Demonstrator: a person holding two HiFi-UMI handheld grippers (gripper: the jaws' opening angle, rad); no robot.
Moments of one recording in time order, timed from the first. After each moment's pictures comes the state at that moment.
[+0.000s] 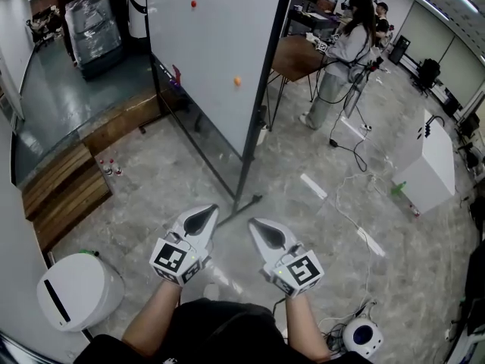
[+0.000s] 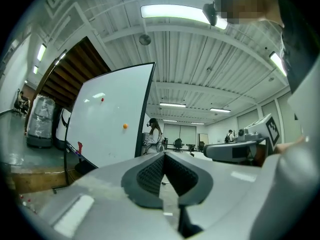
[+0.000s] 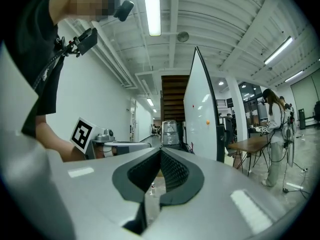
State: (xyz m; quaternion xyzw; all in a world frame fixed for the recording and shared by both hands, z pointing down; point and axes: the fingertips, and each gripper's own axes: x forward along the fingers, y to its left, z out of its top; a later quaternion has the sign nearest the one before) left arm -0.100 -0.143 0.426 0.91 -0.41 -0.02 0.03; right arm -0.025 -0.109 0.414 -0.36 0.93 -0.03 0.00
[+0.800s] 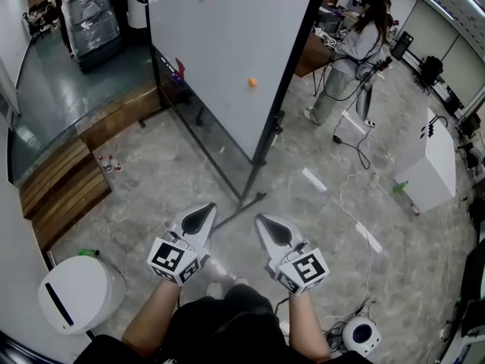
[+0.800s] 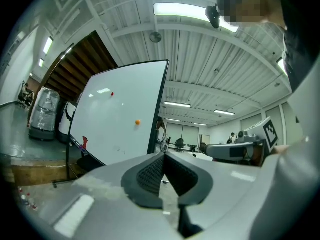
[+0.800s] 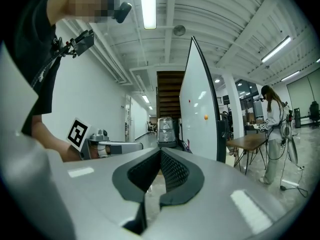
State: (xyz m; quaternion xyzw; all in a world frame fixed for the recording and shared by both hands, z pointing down) left arm -0.147 -0.193 0.439 0.91 -0.41 -0.03 0.07; right arm -0.051 -0.166 0.423 -0.39 0.92 -0.04 -0.01
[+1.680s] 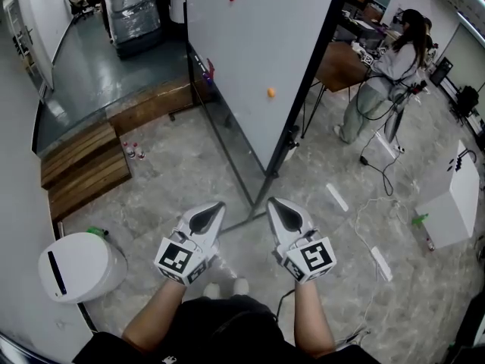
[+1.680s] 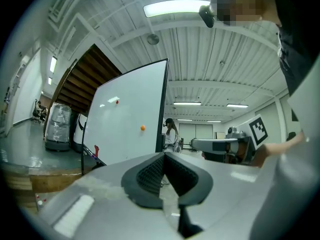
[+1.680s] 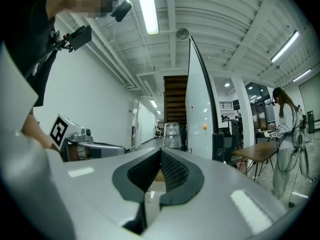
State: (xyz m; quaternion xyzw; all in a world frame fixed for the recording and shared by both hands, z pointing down) left arm -0.121 -0.211 0.419 0.87 -0.49 -0.02 0.03; right arm -0.023 -0.238 0.398 -0.33 0.94 0.00 0.01
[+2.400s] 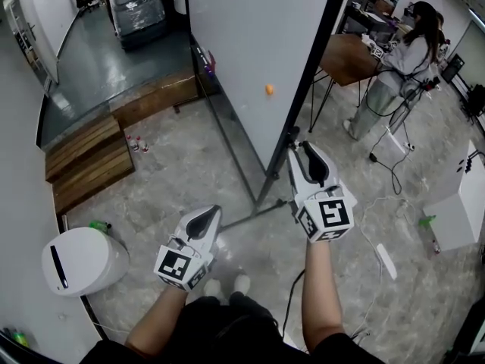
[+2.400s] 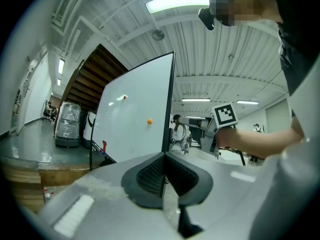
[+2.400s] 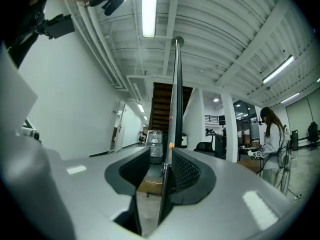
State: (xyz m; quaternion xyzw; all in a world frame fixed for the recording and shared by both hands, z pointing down) left arm -0.116 -0.232 0.440 0.84 -0.54 -0.01 0.05; right arm 0.017 -0.375 0.343 -0.41 0.91 0.06 0.03
